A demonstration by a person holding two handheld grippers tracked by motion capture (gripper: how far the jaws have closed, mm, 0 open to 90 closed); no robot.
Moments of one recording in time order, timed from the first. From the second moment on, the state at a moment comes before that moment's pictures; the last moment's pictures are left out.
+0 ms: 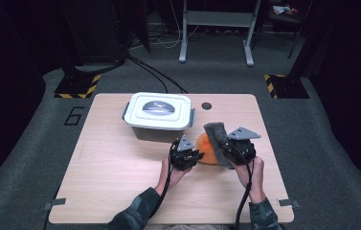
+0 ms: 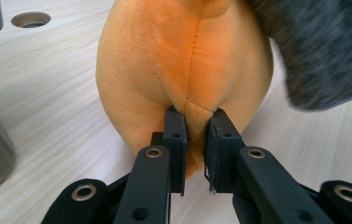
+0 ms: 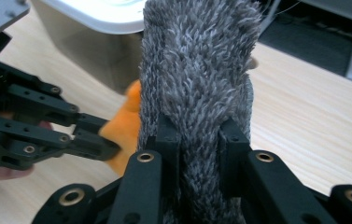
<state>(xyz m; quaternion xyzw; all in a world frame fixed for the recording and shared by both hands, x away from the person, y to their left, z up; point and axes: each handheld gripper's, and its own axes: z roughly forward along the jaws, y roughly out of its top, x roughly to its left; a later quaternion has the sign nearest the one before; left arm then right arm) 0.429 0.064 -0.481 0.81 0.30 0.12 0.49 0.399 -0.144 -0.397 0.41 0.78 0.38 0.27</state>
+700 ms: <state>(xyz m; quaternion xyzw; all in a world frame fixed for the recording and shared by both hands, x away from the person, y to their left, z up) 0.436 0.070 -0.490 0.80 0.32 0.11 0.49 0.432 -0.185 -0.451 0.51 0.77 0.30 0.25</state>
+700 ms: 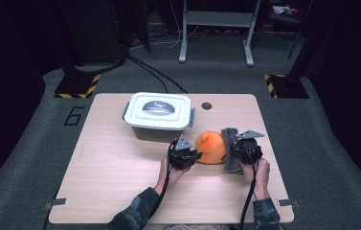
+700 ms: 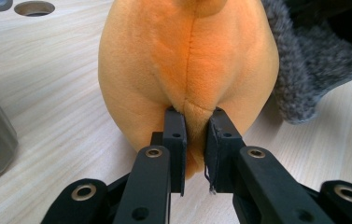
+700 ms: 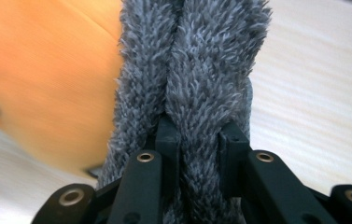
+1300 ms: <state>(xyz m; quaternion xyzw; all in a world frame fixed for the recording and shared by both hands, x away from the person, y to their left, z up) 0.437 0.070 -0.489 0.80 0.32 0.11 0.49 0.413 -0.180 -0.415 0.47 0.76 0.35 0.27</state>
